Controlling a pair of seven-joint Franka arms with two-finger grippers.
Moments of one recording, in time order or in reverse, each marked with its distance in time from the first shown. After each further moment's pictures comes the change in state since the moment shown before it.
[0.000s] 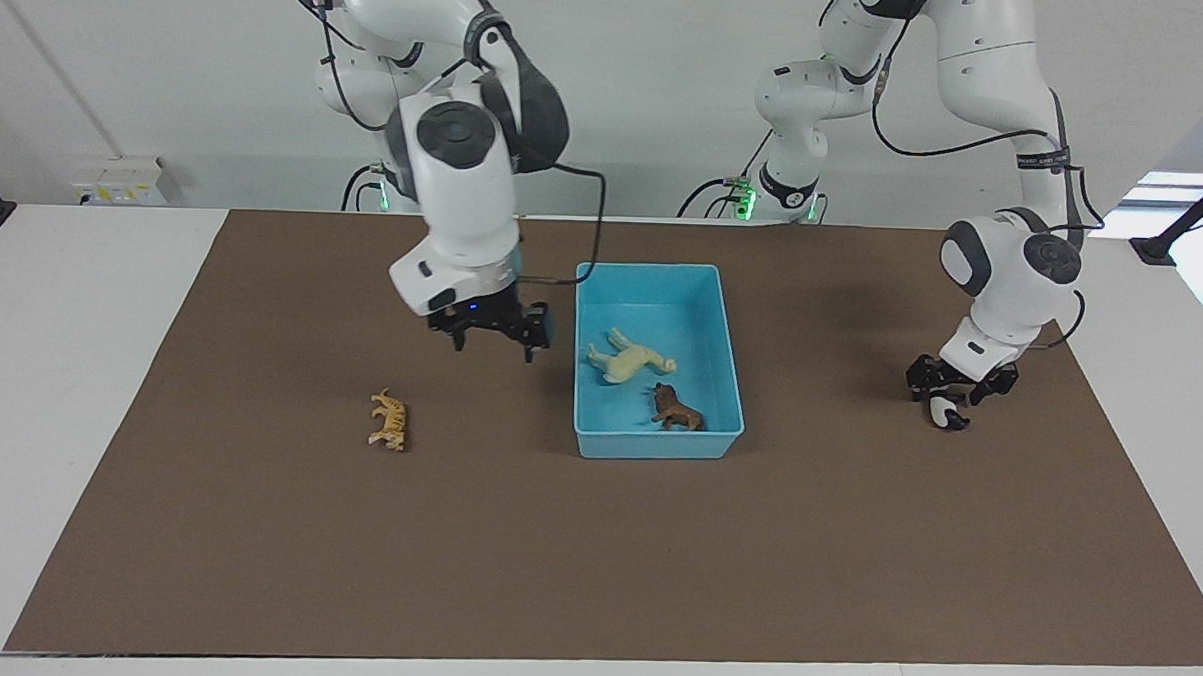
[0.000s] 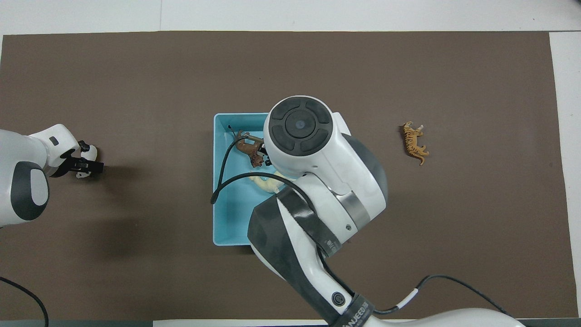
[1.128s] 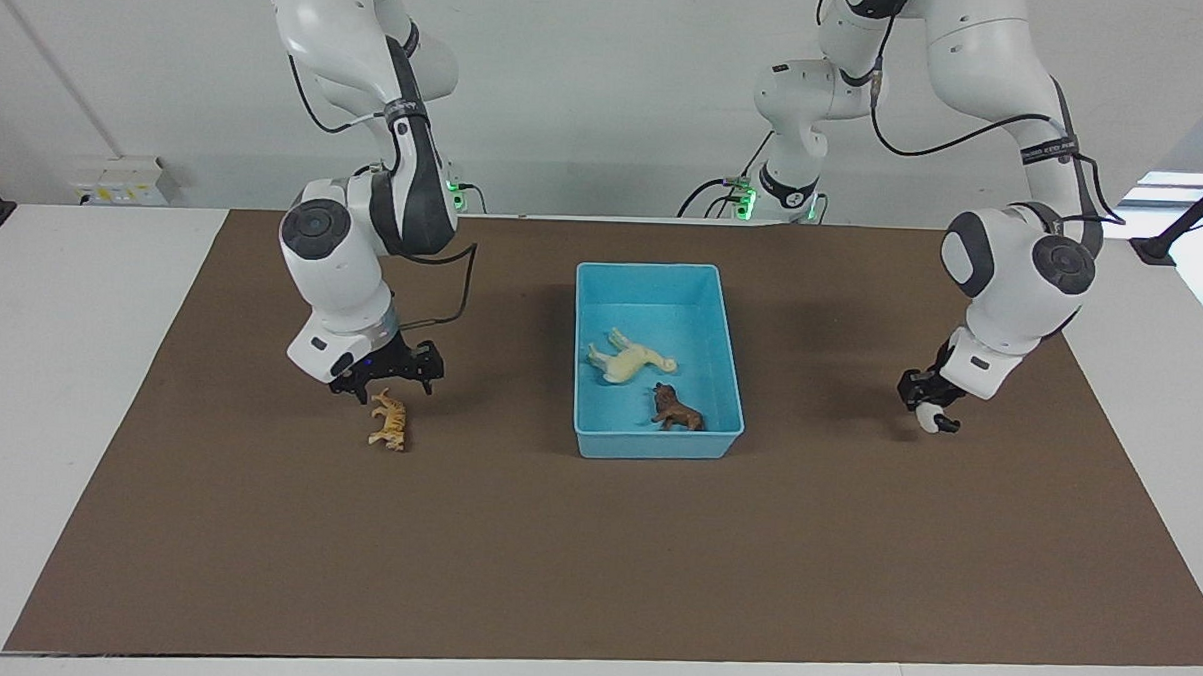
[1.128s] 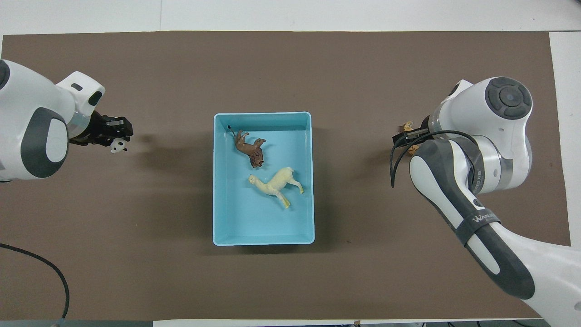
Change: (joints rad) left arm -0.247 0.011 -0.028 0.368 -0.101 -0.477 -0.602; right arm -0.166 -0.080 0.005 -0.488 0.008 0.441 -0.474
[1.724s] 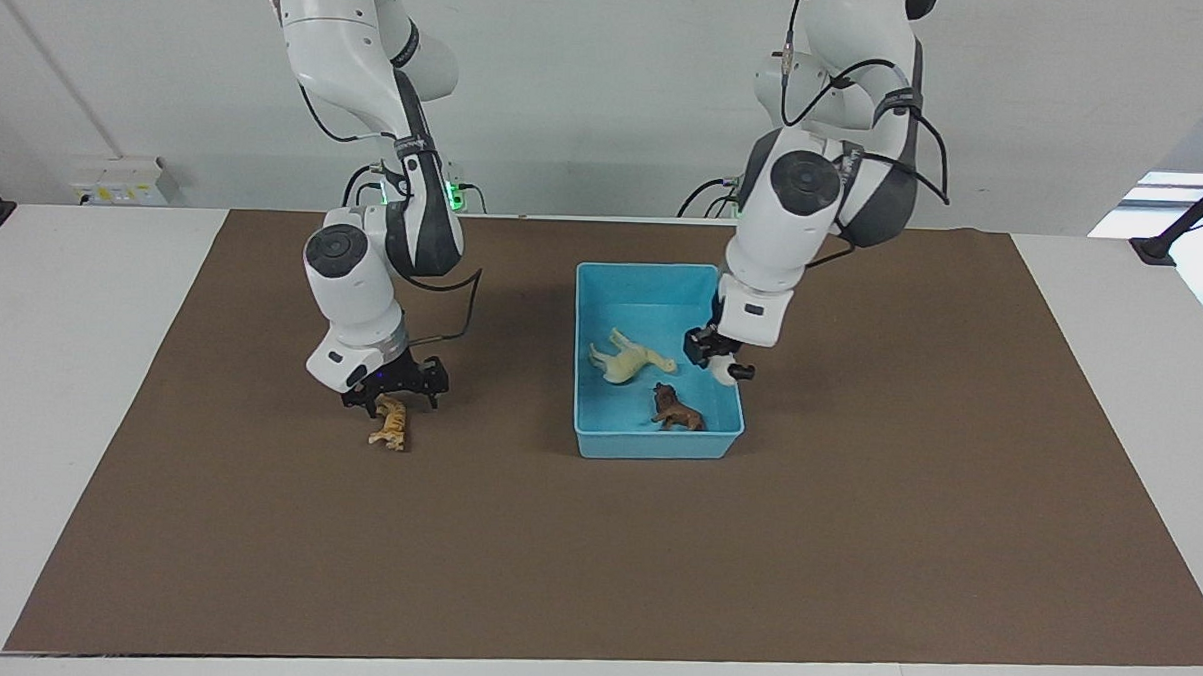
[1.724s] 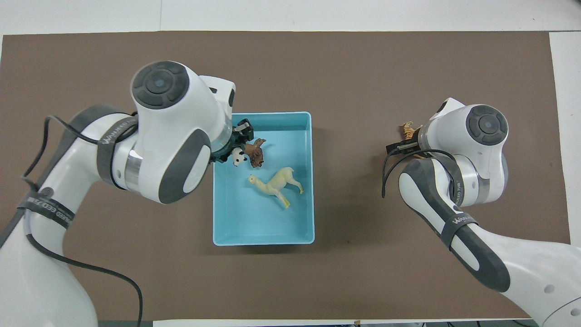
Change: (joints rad) left arm -0.422 -0.002 -0.014 0.100 -0.070 -0.085 -0.654; right arm 0.000 0.037 0.001 -0.127 0.000 0.212 -0.003
